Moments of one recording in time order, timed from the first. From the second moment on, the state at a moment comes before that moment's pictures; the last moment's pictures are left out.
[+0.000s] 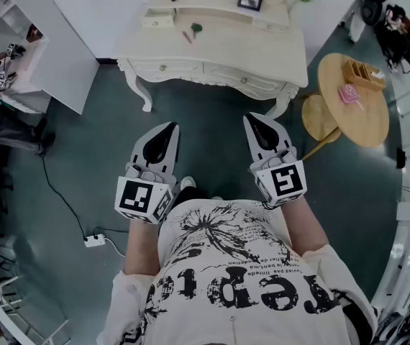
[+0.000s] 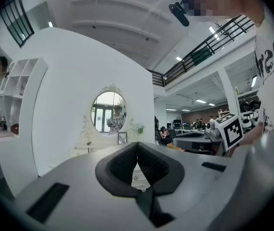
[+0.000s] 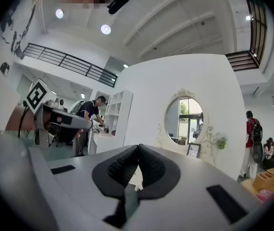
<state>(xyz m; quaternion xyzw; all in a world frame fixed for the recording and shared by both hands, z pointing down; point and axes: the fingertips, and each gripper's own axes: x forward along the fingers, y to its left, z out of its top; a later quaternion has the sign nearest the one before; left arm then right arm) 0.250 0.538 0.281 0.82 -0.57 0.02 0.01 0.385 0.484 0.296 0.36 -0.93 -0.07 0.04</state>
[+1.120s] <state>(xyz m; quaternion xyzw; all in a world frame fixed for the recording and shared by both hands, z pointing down) 0.221 0.447 0.312 0.81 -0.58 0.04 0.03 0.351 0.377 0.316 0.35 -0.94 -0.04 0.00</state>
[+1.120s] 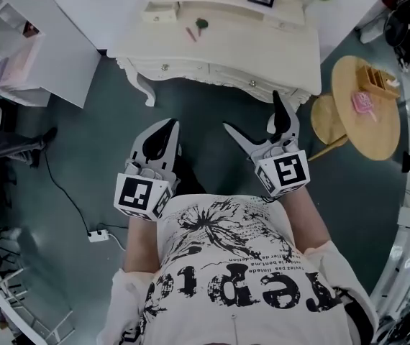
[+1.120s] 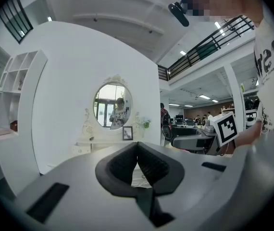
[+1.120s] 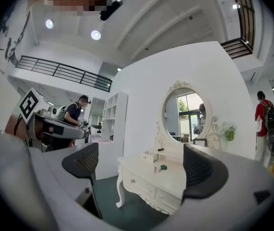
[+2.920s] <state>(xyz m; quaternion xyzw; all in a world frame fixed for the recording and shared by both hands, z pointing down) -0.021 -0.082 0.397 0.88 -0.44 0.07 0.15 0.095 -0.124 0.526 0.40 -0.84 0.16 0.33</state>
